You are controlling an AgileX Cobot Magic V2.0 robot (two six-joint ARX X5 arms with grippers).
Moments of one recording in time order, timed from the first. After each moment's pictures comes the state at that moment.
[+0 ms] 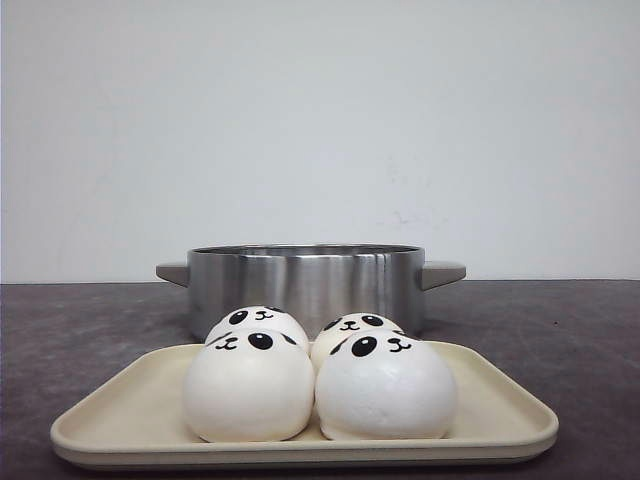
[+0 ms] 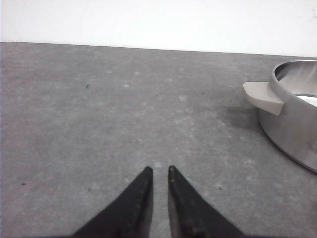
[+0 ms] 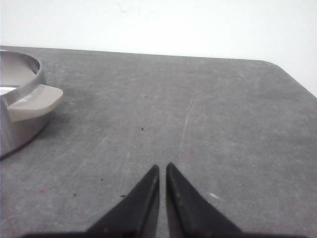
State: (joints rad) left arm -0.02 0.01 0.03 -0.18 0.00 -0.04; right arm 0.24 0.00 0.01 -0.16 0.20 0.04
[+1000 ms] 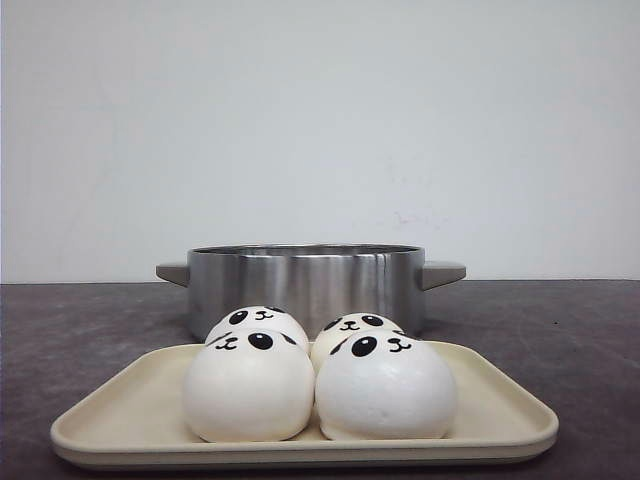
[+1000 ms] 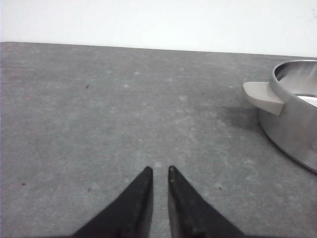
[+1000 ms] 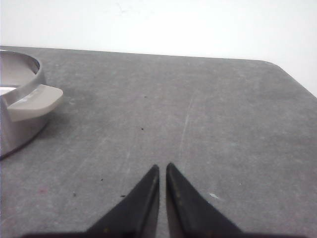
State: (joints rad) left arm -0.02 0.01 0.03 -0.18 0.00 -0.04; right arm 0.24 0.00 0.01 -0.16 0.20 0.04
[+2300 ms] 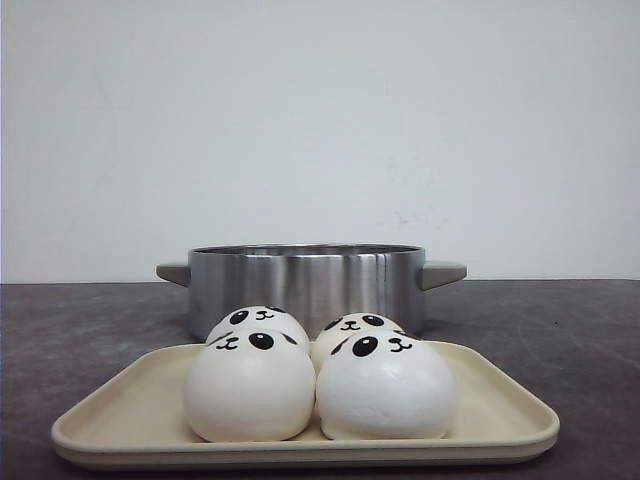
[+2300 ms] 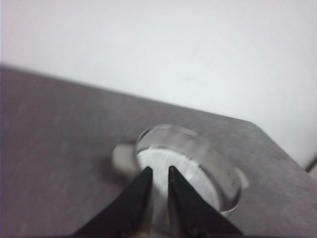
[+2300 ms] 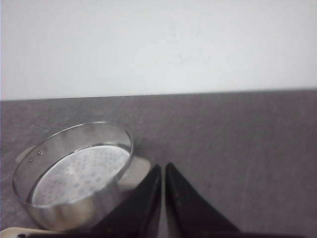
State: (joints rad) left arm -0.01 0.31 0.64 -0.39 0.39 -0.31; right arm 0.24 0.37 0.71 -0.48 -0.03 0.16
